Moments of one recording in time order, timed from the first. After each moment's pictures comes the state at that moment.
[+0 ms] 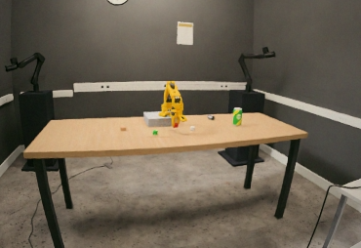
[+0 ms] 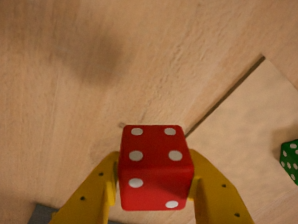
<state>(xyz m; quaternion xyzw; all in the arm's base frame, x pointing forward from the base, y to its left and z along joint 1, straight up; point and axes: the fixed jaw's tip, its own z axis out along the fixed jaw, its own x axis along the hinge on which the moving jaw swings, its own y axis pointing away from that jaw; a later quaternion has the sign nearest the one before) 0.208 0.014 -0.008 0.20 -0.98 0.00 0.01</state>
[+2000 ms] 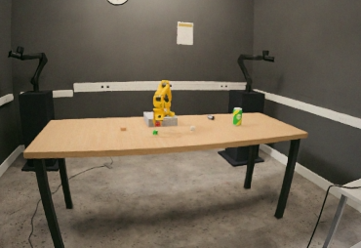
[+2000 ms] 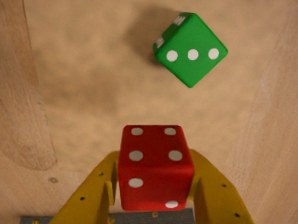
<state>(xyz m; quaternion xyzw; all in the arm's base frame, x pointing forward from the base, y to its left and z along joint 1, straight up) 0.189 -0.090 -0.004 -0.06 -1.00 0.00 0.00</state>
